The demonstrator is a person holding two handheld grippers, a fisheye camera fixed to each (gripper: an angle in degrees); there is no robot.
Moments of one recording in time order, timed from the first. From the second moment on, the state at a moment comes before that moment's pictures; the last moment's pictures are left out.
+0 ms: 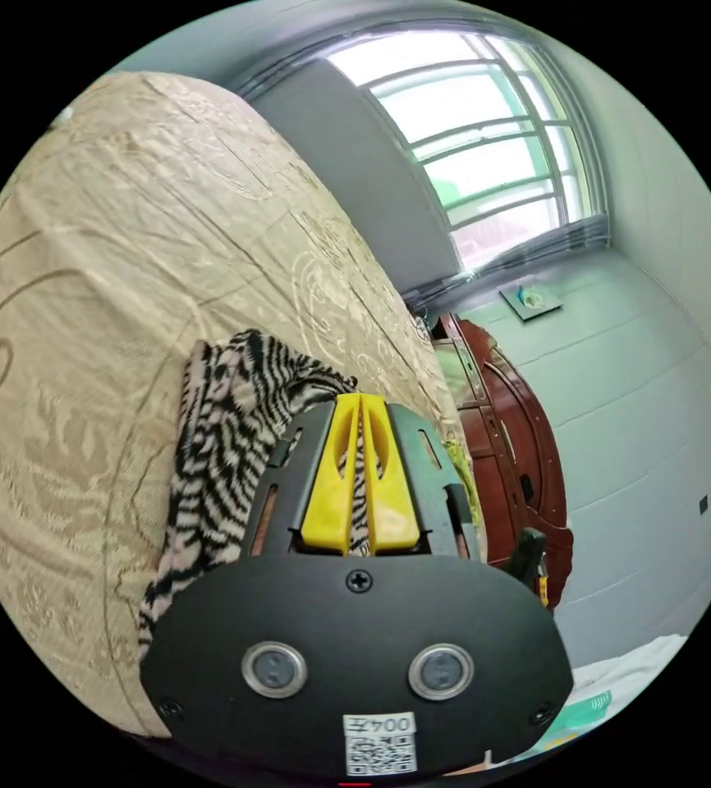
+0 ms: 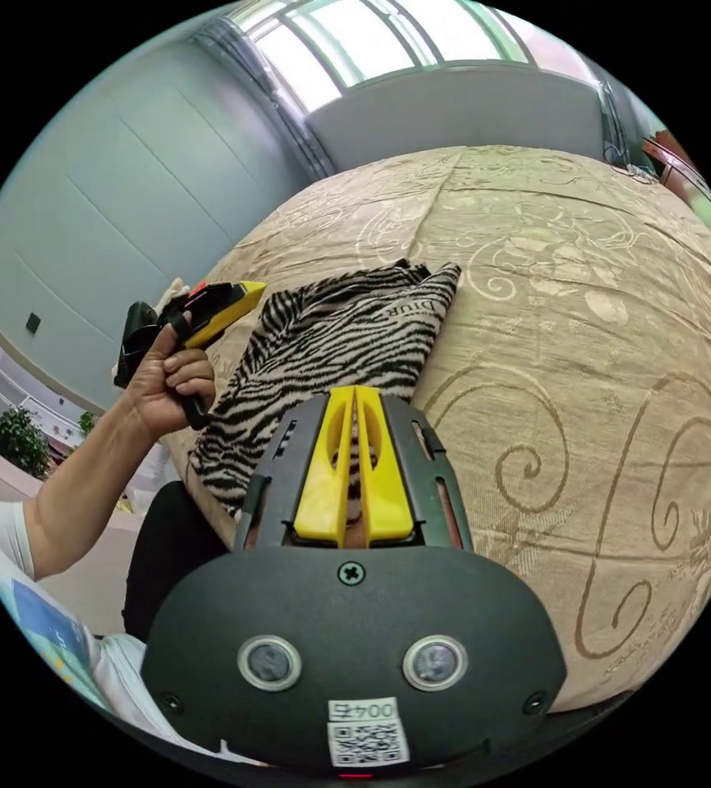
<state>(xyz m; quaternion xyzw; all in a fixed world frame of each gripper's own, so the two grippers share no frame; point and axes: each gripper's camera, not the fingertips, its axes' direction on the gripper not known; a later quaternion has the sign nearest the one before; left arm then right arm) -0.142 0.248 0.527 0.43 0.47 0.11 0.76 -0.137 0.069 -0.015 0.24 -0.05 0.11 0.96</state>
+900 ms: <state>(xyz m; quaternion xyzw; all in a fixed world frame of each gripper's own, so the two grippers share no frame) -0.291 0.415 0.652 0.37 0.56 0.05 0.74 -0.250 0.225 0.006 0.25 -0.11 0.06 0.96</state>
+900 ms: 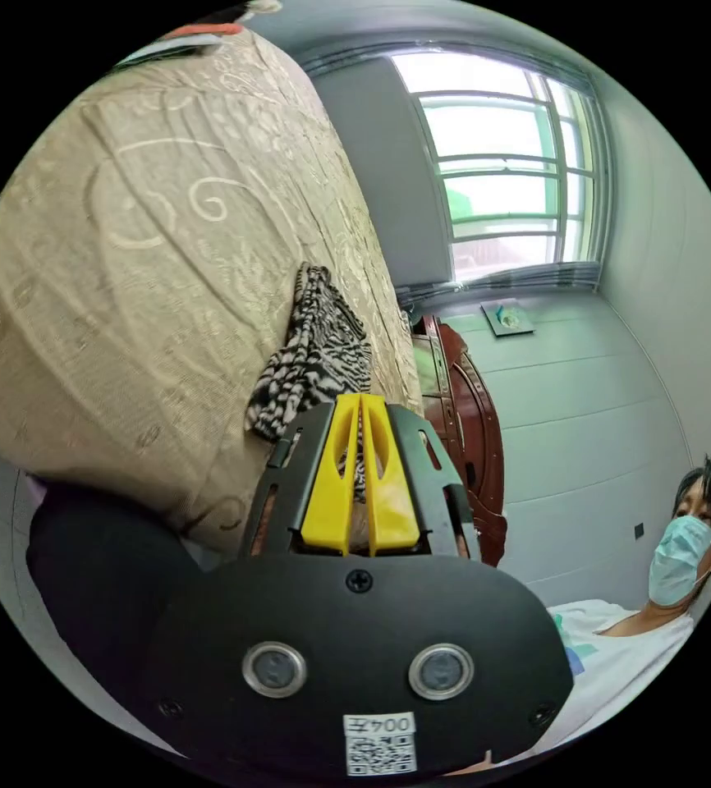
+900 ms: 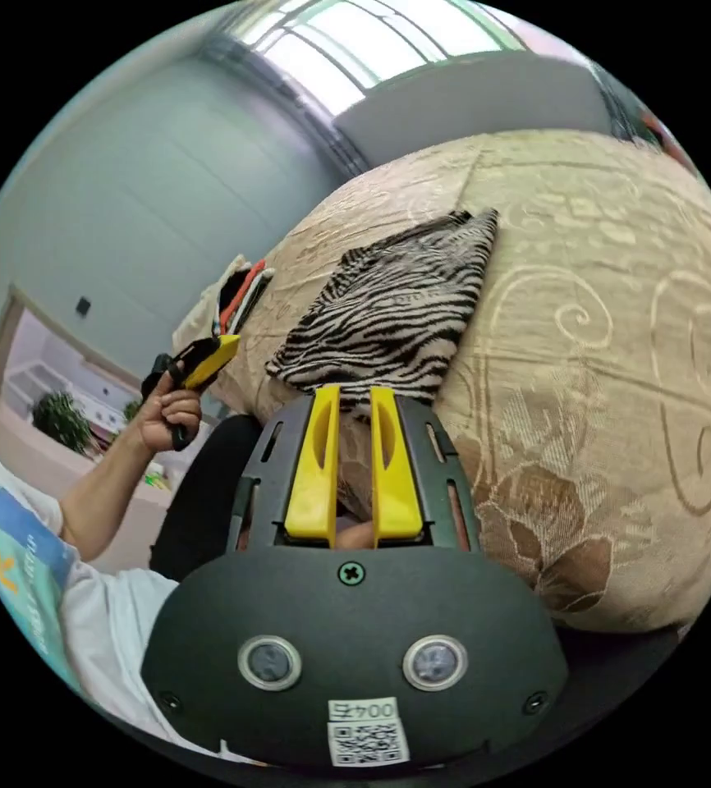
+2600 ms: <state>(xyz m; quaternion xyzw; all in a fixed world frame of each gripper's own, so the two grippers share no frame) -0.291 0.314 0.608 0.26 0.58 0.10 0.77 -0.126 0.185 0.051 0.30 -0.14 0.18 0.93</state>
